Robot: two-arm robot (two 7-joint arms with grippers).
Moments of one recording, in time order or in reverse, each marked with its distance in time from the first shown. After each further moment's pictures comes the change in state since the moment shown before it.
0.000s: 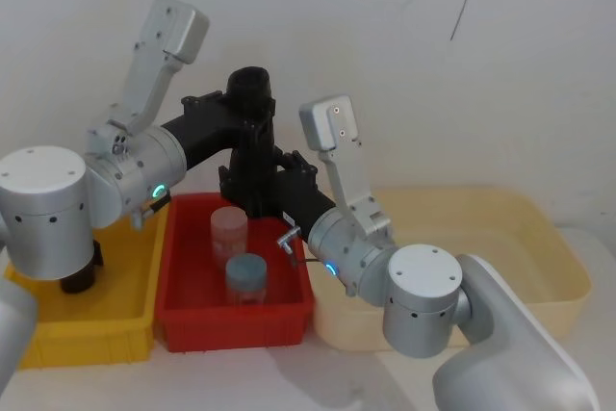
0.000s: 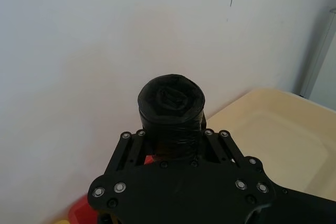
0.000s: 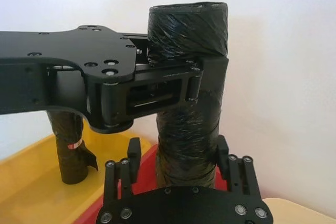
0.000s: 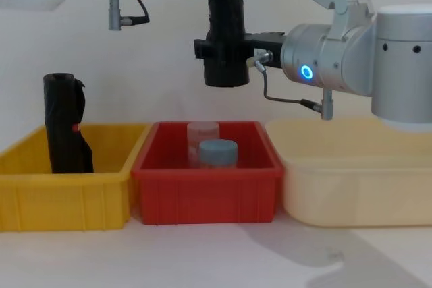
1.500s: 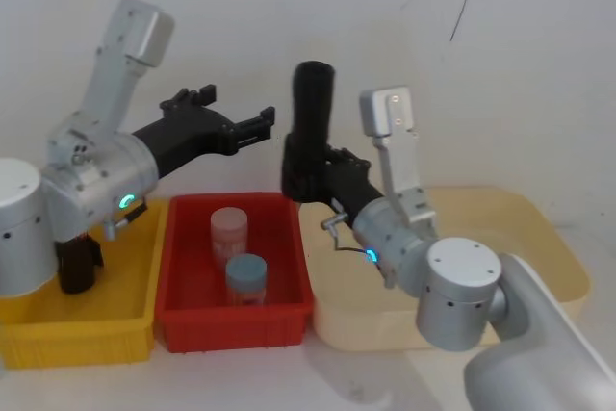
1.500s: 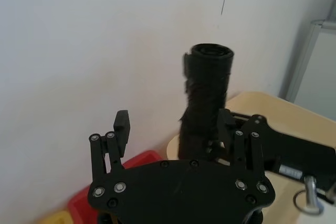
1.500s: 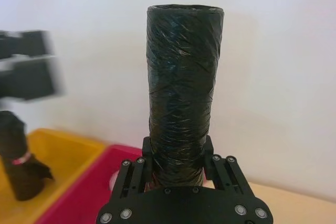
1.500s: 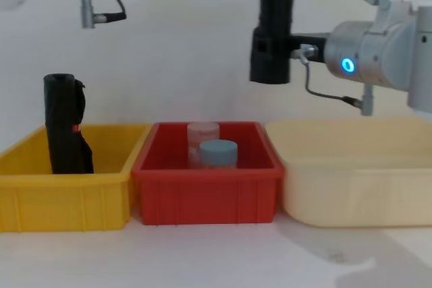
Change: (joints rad) left arm 0.059 0.050 -0.041 -0.089 -0.052 0.007 -0.038; right arm -0.016 0.003 0.103 -0.018 0.012 0.045 -0.072
